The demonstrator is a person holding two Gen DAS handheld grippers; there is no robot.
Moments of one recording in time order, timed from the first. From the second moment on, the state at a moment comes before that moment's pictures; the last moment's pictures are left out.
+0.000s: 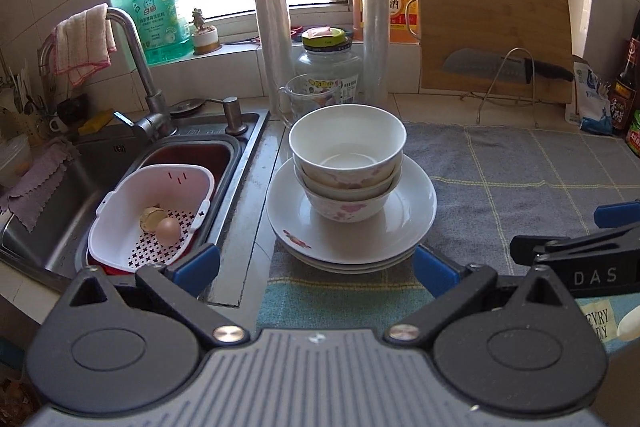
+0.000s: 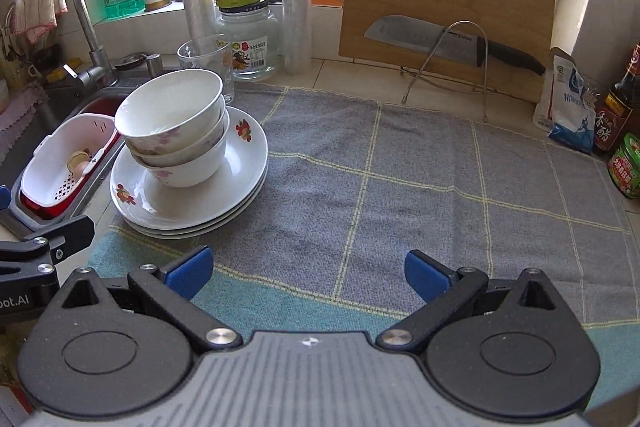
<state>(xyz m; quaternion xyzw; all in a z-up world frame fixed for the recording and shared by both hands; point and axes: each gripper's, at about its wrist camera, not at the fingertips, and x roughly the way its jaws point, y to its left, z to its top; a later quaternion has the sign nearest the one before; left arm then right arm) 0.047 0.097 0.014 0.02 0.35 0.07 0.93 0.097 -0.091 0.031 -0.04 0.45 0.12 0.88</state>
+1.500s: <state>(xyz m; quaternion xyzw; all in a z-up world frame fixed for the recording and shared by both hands) 0.023 0.104 0.038 0.01 0.34 0.09 0.94 0.072 -0.078 0.063 -0.04 0.42 0.10 0.90</state>
